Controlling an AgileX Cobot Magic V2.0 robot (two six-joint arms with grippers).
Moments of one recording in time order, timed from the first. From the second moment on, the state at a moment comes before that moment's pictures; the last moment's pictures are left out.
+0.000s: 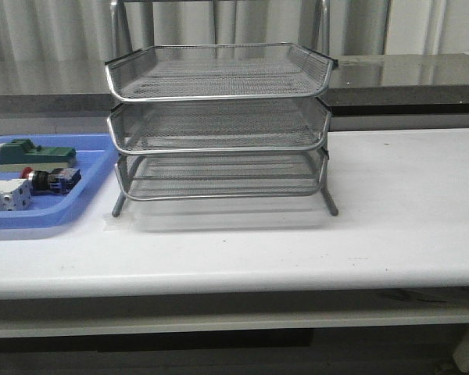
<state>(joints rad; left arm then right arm) 0.01 0.00 0.00 0.04 0.00 -0.04 0.04 -0.01 0.03 -0.02 0.13 -0.07</state>
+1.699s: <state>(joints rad) 0.01 0.00 0.00 0.04 0.00 -0.04 0.04 0.84 -0.62 0.42 0.56 -0.05</state>
